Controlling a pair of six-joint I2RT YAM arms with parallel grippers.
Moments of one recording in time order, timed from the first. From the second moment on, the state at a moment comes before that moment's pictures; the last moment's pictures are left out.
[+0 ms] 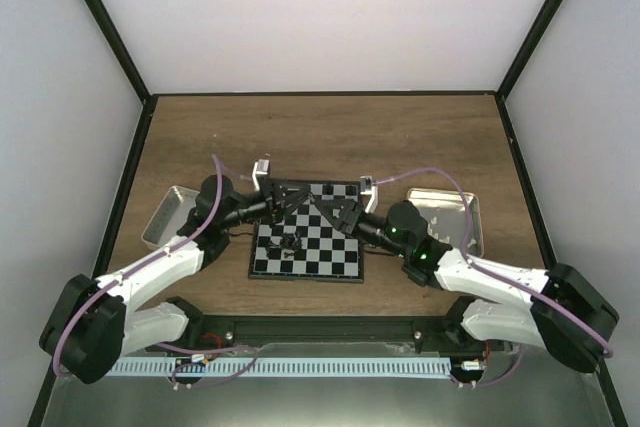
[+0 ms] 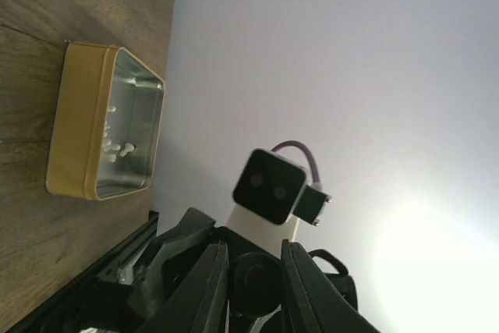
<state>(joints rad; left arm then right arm) -0.54 1.14 0.51 0.56 0.67 -1.64 0.85 1.10 0.43 0.61 -0.19 1.12</state>
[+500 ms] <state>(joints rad) -0.54 1.12 0.48 0.60 0.61 -1.73 0.85 1.23 0.48 0.78 -0.21 1.22</state>
